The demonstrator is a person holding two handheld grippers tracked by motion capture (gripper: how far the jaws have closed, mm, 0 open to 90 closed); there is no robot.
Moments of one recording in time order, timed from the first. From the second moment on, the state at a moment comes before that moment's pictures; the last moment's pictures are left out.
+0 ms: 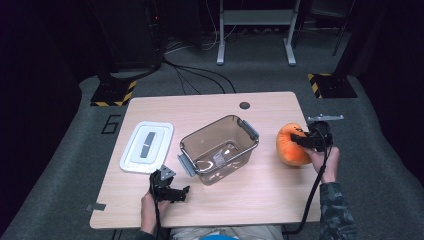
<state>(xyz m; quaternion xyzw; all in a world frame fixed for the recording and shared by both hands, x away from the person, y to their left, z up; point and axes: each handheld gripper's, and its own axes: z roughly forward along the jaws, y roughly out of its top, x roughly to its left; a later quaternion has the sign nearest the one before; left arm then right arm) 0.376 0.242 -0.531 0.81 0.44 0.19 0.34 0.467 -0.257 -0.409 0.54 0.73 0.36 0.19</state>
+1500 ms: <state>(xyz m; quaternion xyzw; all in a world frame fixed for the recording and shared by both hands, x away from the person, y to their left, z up) 0.376 0.243 -0.530 0.81 0.44 0.19 0.34 0.476 -0.224 -0.331 0.48 0.76 0.37 0.23</state>
